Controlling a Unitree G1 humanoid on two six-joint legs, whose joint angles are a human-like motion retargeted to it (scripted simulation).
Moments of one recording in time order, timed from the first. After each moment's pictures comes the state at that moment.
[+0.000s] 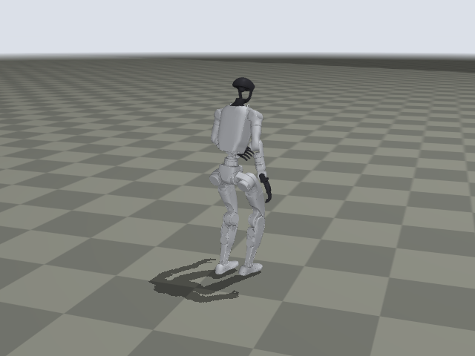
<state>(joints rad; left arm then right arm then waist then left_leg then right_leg) -0.31 0.41 -0.29 0.56 0.14 -0.21 0.39 0.11 -0.31 0.30 1.10 -0.23 -0.07 -0.20 -0.02 -0.04 0.22 -0.37 -0.11 0.05 0.68 -0.44 0.07 -0.51 0.01 -0.08 0.67 -0.22 0.11</state>
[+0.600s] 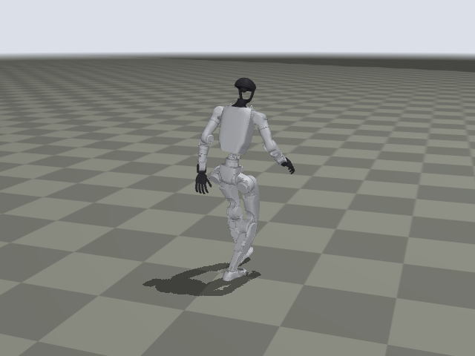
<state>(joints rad) 0.33 0.21 -0.34 1.11 0.31 -0.13 -0.10 -0.16 -0.53 0.23 0.53 -0.20 -0.17 -0.22 0.10 -0.05 0.24 -0.51 -0.13 0.17 0.39 -0.18 0.00 -0.26 -0.03 -0.01 0.82 -0.57 0.00</state>
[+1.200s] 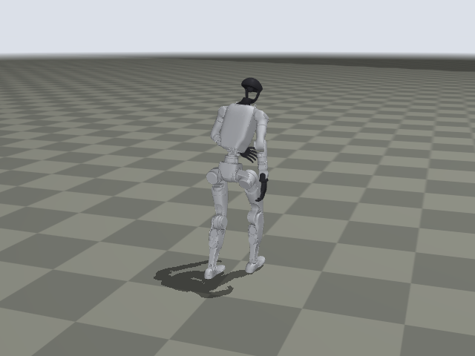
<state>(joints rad) -0.30 0.42 -0.44 0.35 0.00 -0.25 0.09 0.14 -0.37 0.31 0.99 0.05 -0.07 0.12 -0.10 0.05 0.27 -0.17 -0.09 0.05 0.47 -0.48 0.01 -0.59 0.00 -0.01 0.54 -0.26 0.13</state>
